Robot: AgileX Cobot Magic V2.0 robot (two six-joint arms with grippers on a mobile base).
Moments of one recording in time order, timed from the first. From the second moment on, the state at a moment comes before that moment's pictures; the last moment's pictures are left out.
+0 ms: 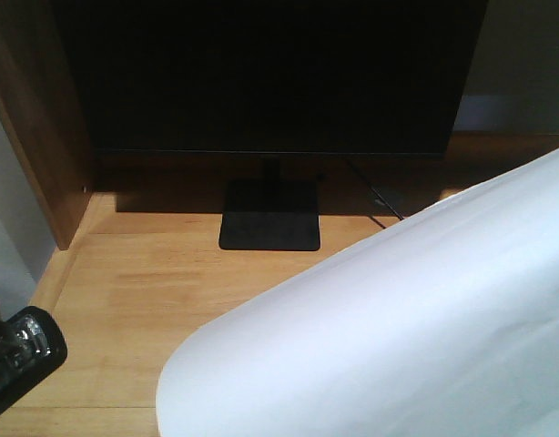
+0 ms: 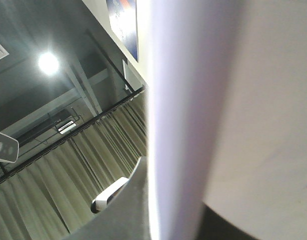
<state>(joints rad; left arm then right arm) -0.56 0.40 -0.82 -0.38 0.85 0.39 0.56 0.48 -0.41 -0.75 -0.68 1.63</state>
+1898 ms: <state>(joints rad) -0.56 0.40 -0.82 -0.38 0.85 0.39 0.56 0.48 -0.41 -0.75 -0.68 1.63</state>
